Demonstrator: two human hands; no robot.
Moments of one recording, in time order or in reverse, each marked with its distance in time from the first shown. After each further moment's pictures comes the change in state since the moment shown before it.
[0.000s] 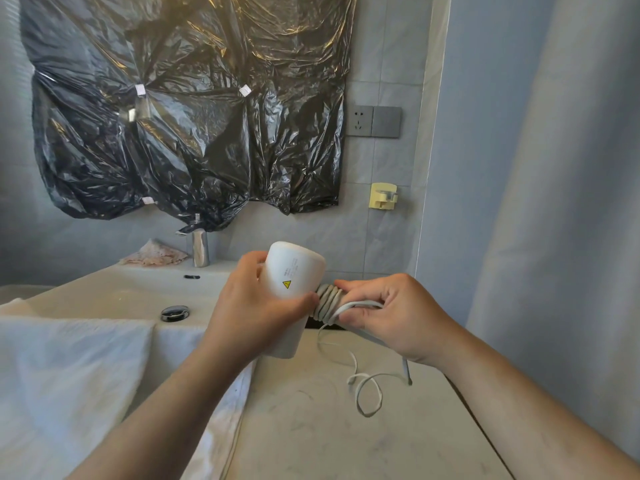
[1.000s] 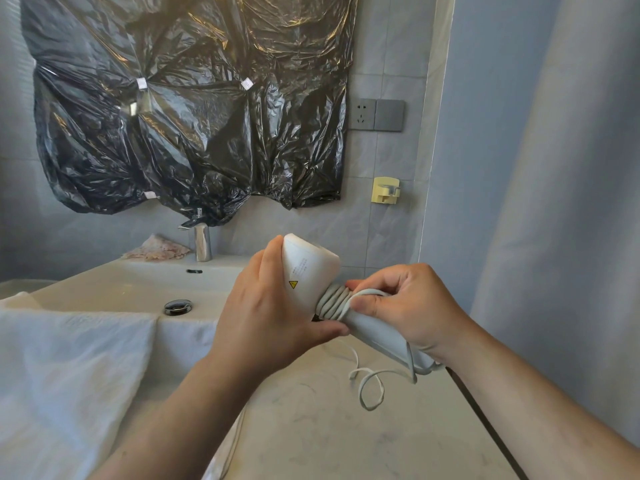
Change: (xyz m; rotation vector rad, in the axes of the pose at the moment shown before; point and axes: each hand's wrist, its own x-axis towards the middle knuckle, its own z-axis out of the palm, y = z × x) left_hand -0.017 0.004 0.006 0.360 0.015 0.291; right_hand -0.006 0.001 -0.003 0.202 0.185 0.094
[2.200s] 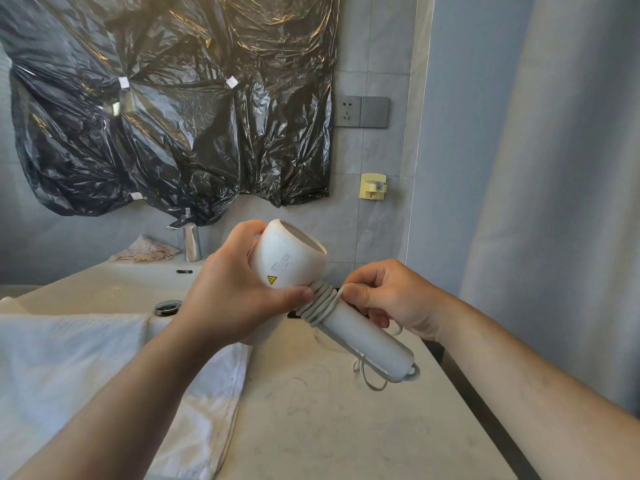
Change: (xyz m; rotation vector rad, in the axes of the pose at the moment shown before) left_hand 0.016 -0.006 -0.035 -0.343 -0.072 -0.073; right_hand 0.008 0.003 -0.007 0.019 -0.270 0.124
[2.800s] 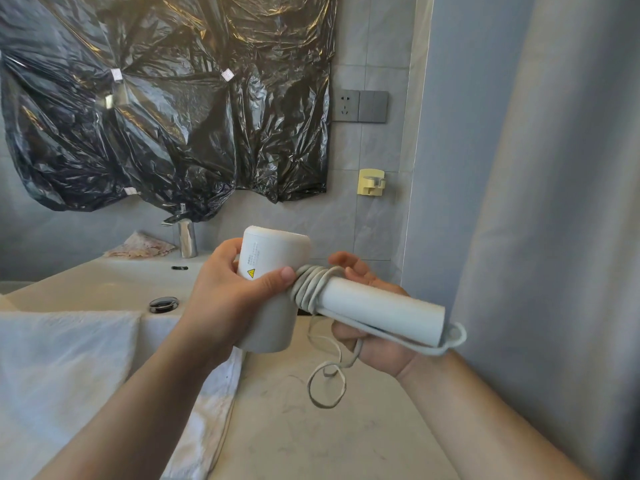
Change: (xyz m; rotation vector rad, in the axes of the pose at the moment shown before) left_hand -0.003 -0.018 0.021 -0.519 0.030 -0.249; right_hand 0.002 0.028 0.031 1.158 -0.235 -0.063
